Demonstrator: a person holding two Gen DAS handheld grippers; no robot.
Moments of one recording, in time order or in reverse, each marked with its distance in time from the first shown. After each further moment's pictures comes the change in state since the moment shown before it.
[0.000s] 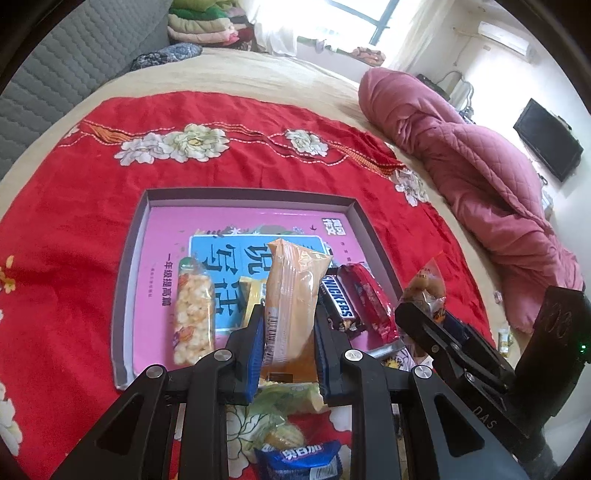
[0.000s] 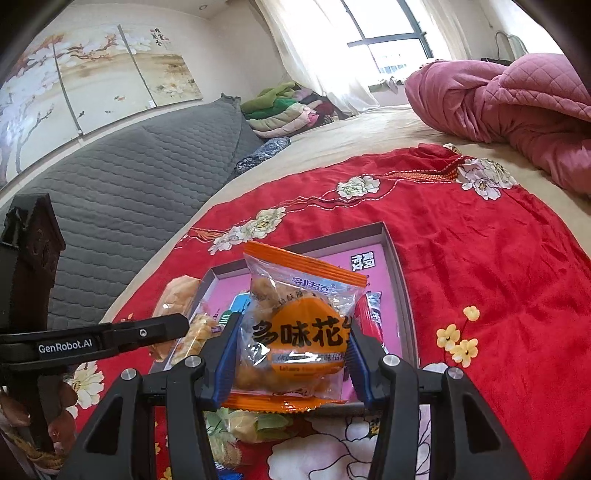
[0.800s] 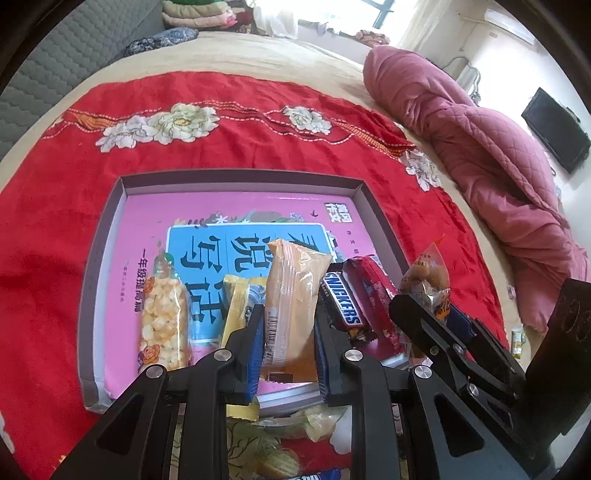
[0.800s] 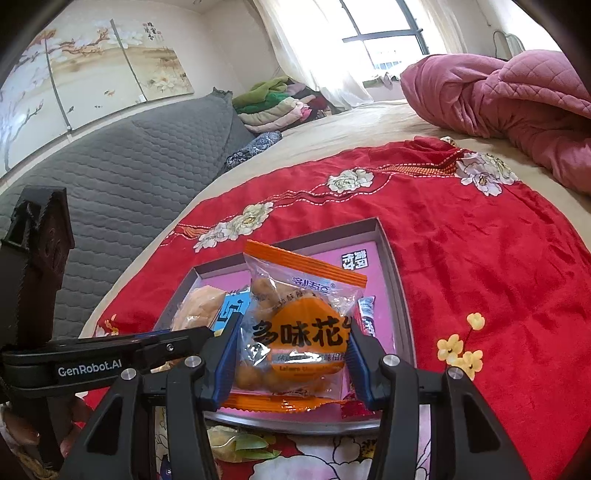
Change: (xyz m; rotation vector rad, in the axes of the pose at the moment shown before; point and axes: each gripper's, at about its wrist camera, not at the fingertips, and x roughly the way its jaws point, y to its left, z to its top) left arm 0.044 -0.009 0.006 -0.004 0.070 0.016; right arm 0.025 -0.009 0.003 0.004 0.020 -0.030
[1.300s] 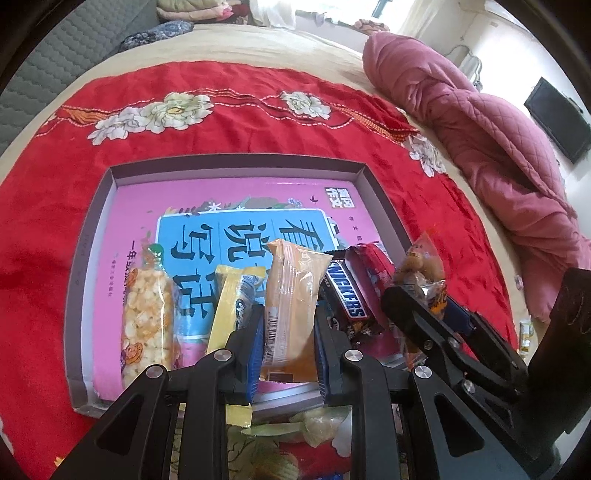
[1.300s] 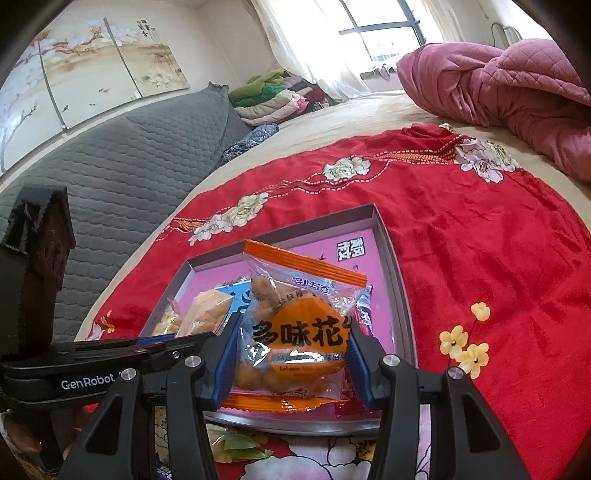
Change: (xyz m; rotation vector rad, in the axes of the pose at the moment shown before) left arm 0.018 -0.007 -0.002 0.028 0.039 0.021; right arm 0.013 -0.008 -0.004 0.016 0.030 0.001
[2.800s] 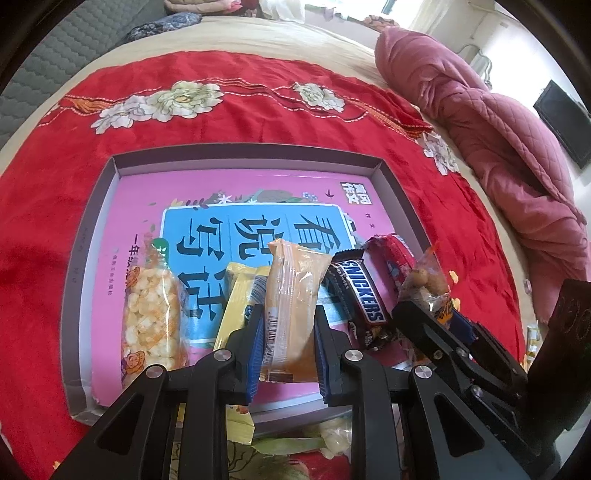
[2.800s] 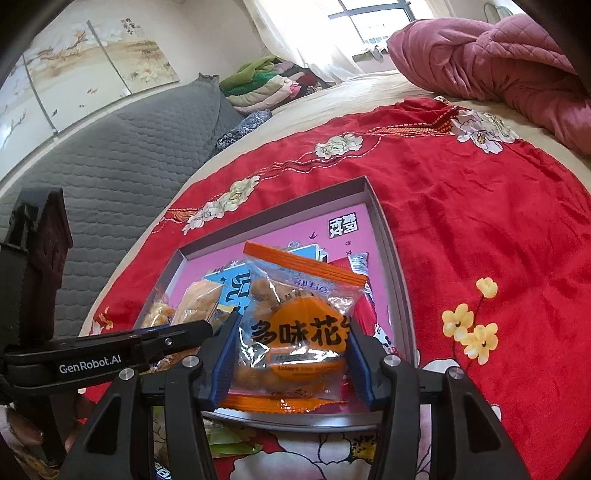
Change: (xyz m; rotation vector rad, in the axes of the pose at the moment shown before) left arm 0.012 0.010 0.002 -0.027 0.023 0.017; right arm 0.011 -0.015 -0.007 0.053 0.052 0.013
